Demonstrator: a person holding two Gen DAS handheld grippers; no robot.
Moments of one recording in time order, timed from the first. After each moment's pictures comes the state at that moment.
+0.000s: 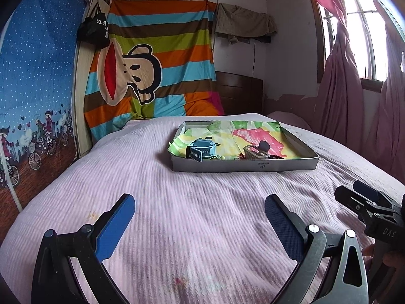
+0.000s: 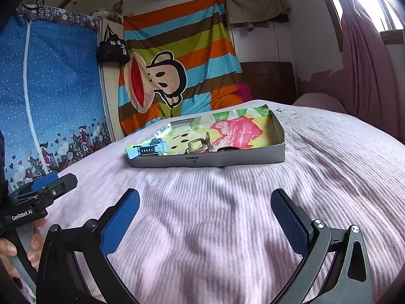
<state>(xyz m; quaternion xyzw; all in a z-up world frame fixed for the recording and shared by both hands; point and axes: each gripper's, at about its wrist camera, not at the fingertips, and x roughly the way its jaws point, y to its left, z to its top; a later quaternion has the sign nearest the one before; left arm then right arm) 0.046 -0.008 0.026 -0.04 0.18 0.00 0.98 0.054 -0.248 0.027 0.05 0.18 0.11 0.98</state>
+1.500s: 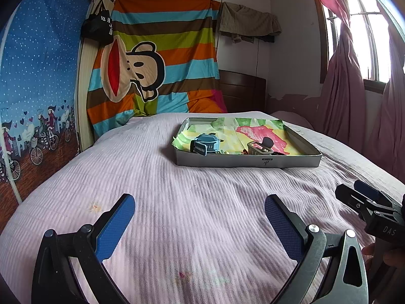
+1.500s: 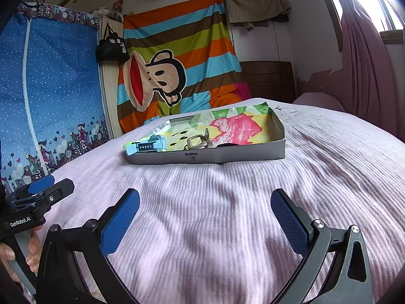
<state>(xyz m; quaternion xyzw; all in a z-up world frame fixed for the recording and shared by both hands) 0.042 -0.001 0.023 -0.05 0.18 0.01 0.98 0.056 -0.245 0.022 0.04 0.18 0.10 0.98</state>
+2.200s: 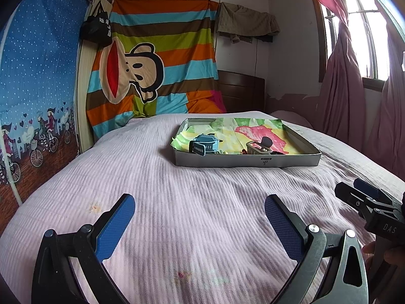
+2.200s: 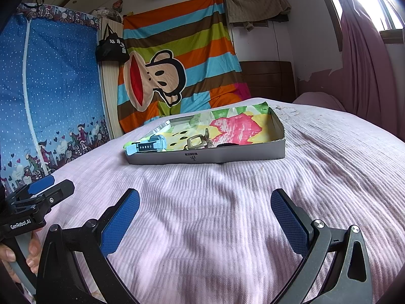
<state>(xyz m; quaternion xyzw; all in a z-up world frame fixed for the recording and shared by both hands) 0.043 -0.001 0.024 -0.05 0.18 0.01 0.98 0.055 -0.245 0.022 0.05 0.18 0.10 0.98</state>
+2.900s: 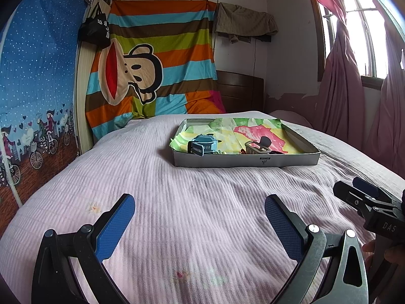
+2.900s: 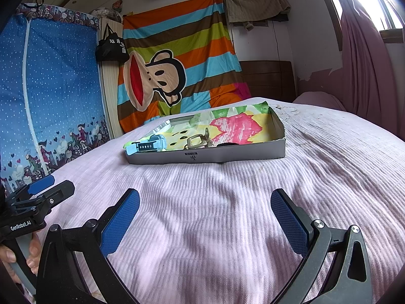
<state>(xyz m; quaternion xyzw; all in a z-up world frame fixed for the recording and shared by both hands) 0.043 -0.003 0.024 -0.04 0.18 0.01 0.98 0.055 -0.245 0.022 0.04 0.18 0.11 0.98</state>
